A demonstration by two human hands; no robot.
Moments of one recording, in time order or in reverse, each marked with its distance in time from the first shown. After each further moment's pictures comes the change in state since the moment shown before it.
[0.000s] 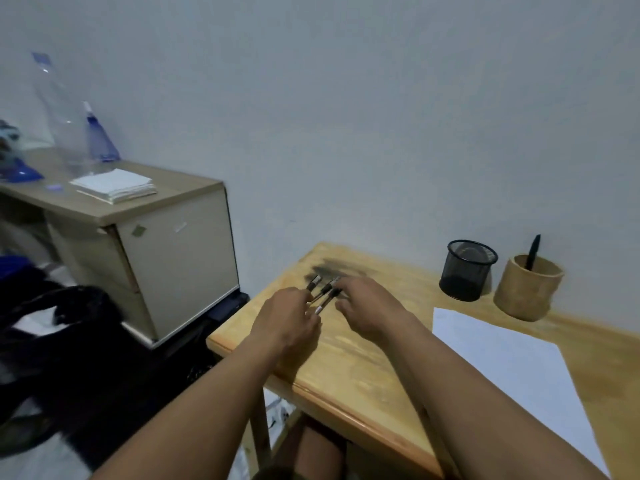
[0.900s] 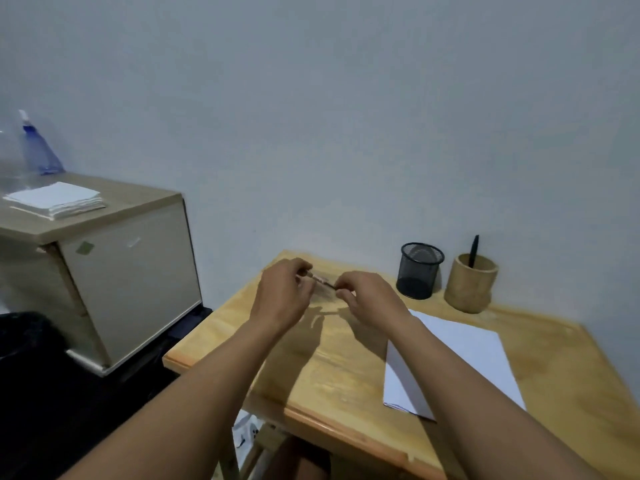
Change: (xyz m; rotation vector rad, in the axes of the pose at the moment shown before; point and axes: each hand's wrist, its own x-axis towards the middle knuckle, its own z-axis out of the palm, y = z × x) left_hand 0.032 0.061 -0.009 -0.348 0.262 0.089; right_hand -0.038 0.040 -0.045 0.069 0.176 0.078
